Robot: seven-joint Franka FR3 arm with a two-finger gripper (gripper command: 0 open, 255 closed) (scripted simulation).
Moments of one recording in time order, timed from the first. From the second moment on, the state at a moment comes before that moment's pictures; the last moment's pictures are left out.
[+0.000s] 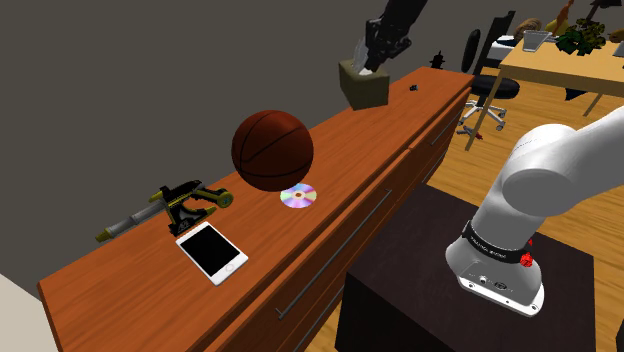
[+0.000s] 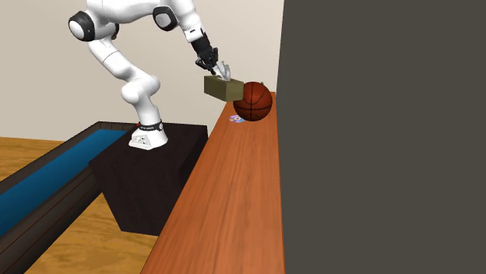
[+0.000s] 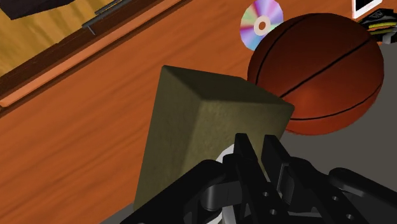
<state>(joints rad) -0.02 -0.71 -0.15 -2.39 0.19 1.97 0.33</state>
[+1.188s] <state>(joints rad) 0.00 -0.83 -0.07 -2.65 0.23 2.13 0.38</state>
